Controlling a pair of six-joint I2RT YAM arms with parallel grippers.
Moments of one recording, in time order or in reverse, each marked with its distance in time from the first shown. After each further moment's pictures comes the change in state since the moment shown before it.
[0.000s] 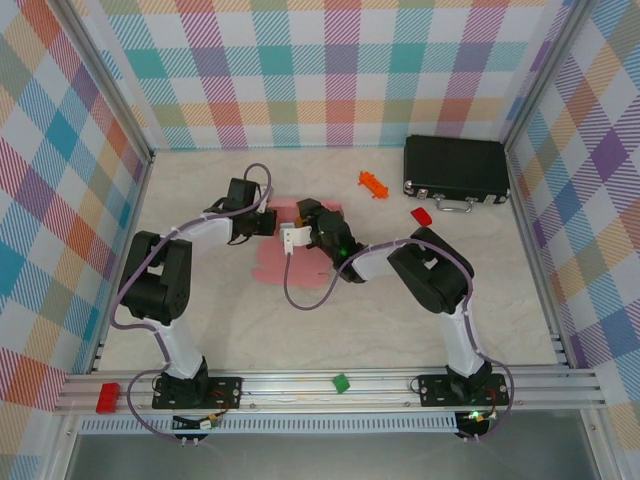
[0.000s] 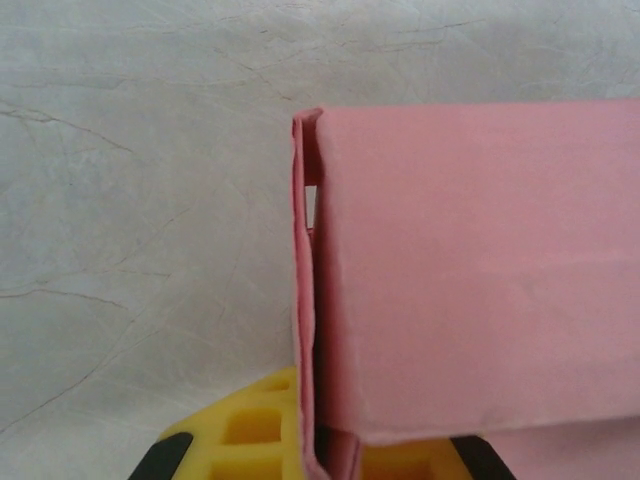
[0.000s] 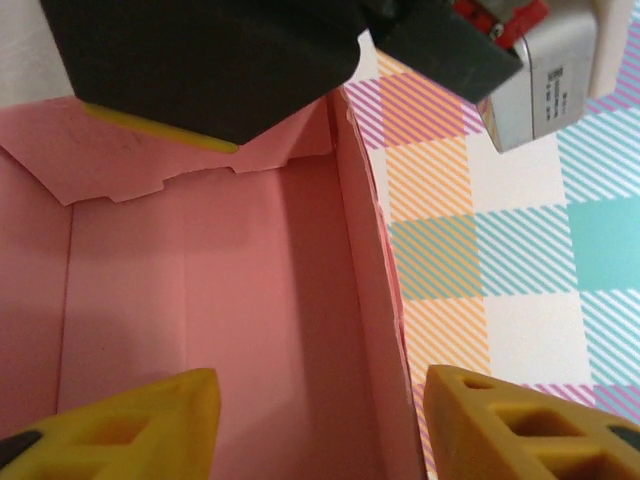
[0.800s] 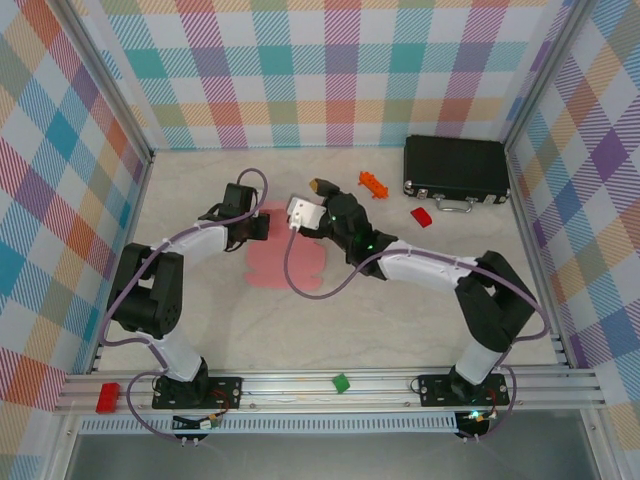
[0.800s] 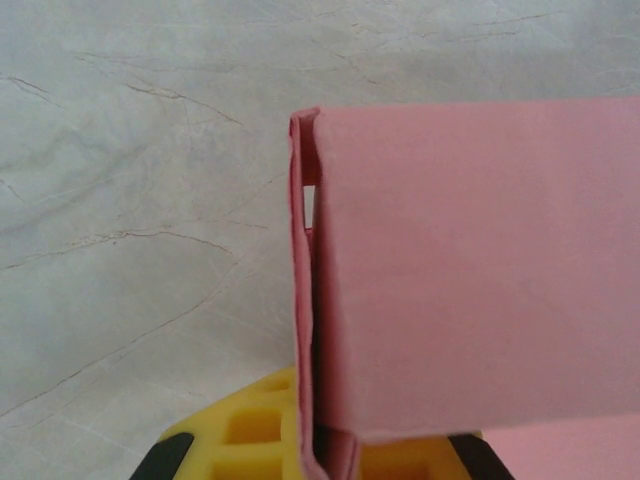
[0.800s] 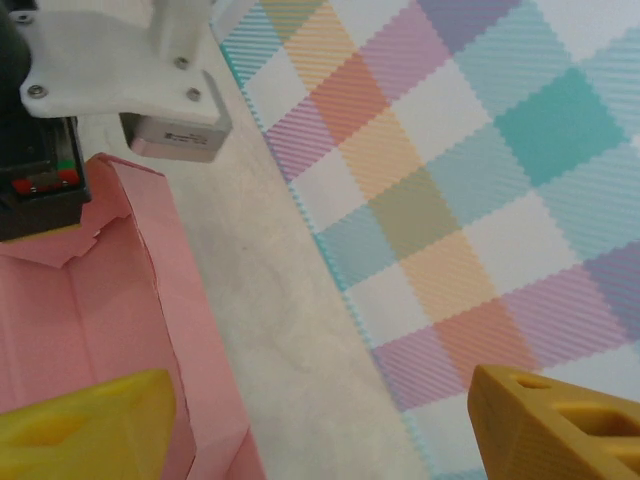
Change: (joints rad) left arm -0.008 -0.100 -0.079 -0.008 -0.146 0.005; right arm 0.014 -0.438 -0.010 -0.490 0.026 0.550
